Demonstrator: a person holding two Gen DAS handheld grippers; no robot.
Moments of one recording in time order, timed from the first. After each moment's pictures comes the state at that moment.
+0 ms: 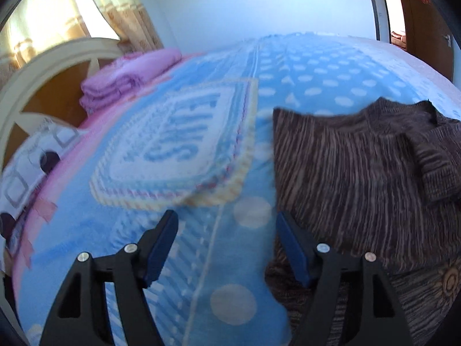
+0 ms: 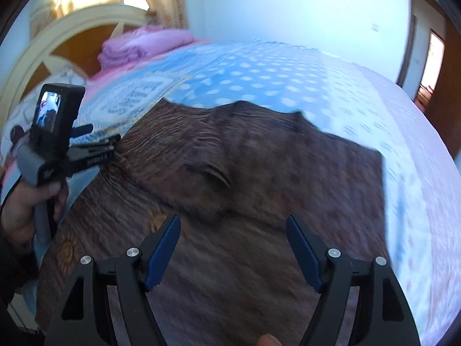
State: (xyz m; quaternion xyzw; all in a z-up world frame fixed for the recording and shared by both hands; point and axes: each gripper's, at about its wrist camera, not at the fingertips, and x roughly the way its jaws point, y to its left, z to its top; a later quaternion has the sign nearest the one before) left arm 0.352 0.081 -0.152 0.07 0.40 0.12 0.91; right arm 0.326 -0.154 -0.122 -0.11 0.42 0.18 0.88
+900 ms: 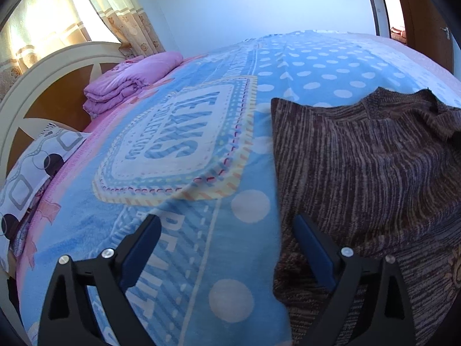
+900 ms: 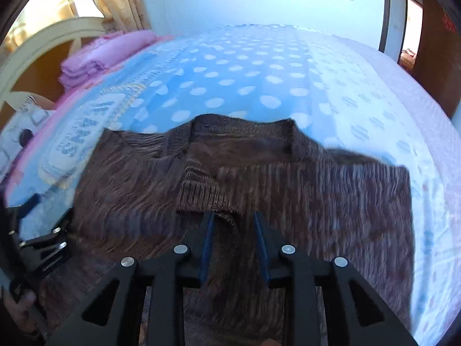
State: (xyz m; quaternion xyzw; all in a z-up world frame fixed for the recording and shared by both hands) left arm 0.343 0.066 -0.160 0.10 0.39 0.15 0.90; right arm 0.437 -0.178 -0.145 -0.03 0.47 0.07 0.88
